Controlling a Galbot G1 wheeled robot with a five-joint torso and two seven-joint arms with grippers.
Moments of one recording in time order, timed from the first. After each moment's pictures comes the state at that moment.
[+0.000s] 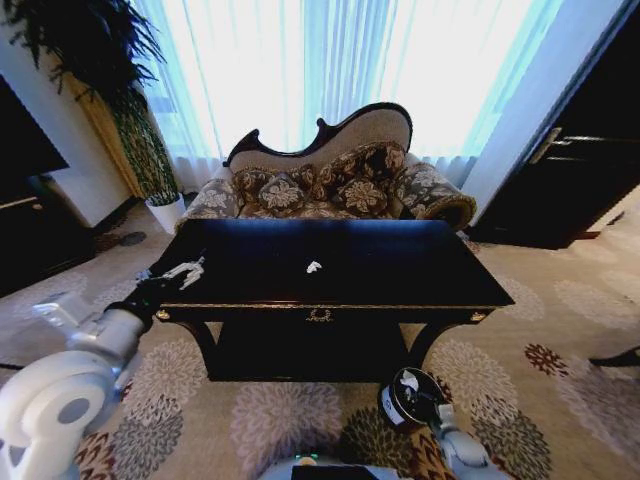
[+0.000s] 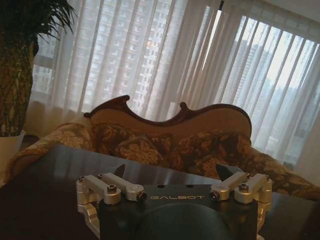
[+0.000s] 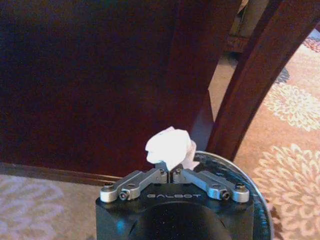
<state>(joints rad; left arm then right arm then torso) 1.37 -1.02 -0.90 -2.50 -1.13 0.59 -0.35 -1.32 1.12 0.47 1.08 0.29 0.05 -0.12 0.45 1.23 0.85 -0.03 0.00</state>
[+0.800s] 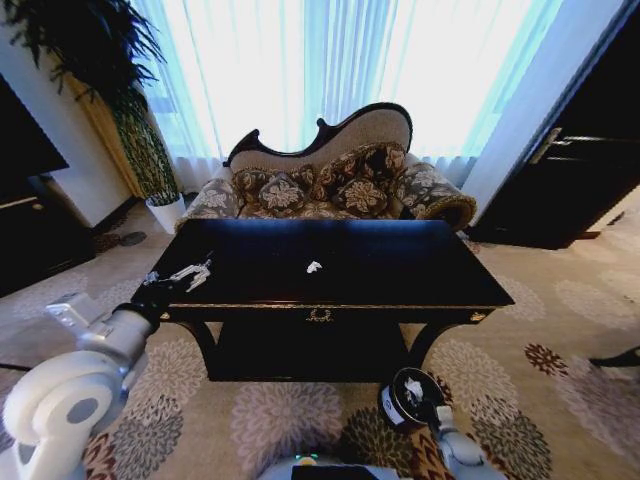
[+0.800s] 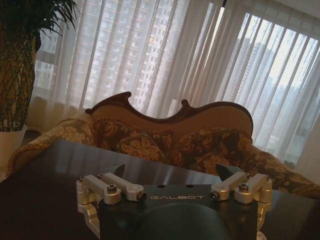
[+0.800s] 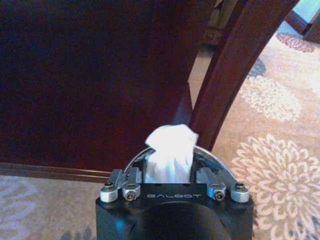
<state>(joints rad) 1.39 -1.02 -0.91 -2.50 -1.14 0.59 -0.35 -1.29 1.13 0.47 1.04 0.28 0.05 -0.05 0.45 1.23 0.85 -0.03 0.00</state>
